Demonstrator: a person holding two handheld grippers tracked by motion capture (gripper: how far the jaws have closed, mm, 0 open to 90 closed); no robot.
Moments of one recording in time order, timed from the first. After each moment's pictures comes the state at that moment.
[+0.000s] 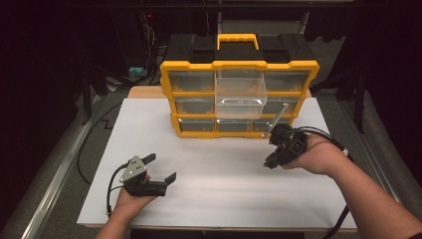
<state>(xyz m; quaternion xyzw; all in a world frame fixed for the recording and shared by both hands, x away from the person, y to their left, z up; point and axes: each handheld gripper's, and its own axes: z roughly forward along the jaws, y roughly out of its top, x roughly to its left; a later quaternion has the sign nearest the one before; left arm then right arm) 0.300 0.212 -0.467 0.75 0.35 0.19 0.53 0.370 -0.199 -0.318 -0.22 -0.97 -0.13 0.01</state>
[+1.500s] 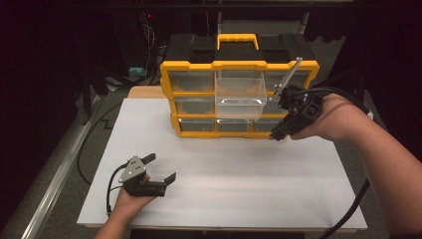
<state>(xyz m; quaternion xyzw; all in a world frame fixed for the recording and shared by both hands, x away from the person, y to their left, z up) 0.299 0.213 -0.466 0.75 0.34 0.19 0.53 0.378 -0.194 -0.213 -0.20 -0.97 -0.15 -0.01</state>
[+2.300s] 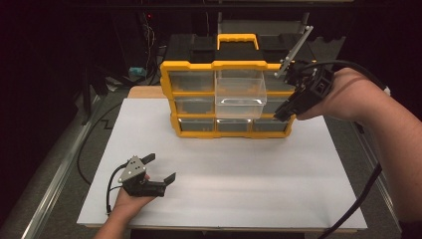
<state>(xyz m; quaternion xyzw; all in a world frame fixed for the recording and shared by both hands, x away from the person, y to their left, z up) 0.300 0.214 -0.466 0.75 0.34 0.19 0.53 0.383 -0.193 -0.161 -0.20 -0.97 -0.15 -0.04</state>
